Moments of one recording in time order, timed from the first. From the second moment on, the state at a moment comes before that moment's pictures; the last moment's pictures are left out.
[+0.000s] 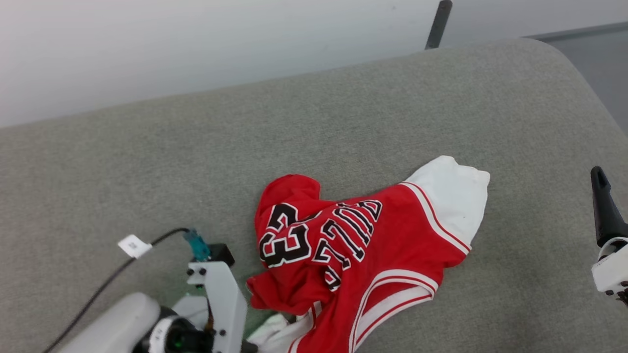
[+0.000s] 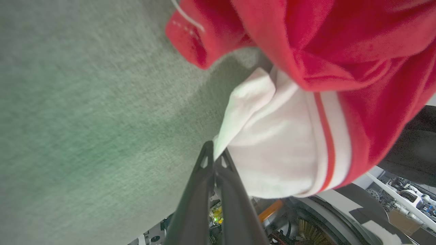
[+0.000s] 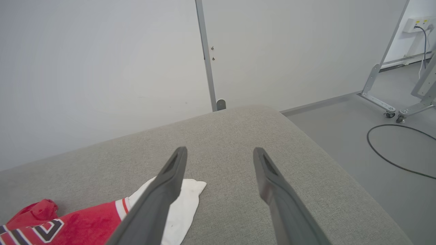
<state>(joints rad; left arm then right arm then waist) -0.42 0.64 -0.74 -0.02 -1.21 0.36 1.03 -0.17 -0.06 -0.29 -0.26 0.29 0.13 0.42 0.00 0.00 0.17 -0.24</state>
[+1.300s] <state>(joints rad) -0.42 0.87 -0.61 0.25 -1.11 0.27 0.84 -0.07 -0.06 -0.27 -0.30 0.27 0.13 0.48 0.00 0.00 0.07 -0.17</state>
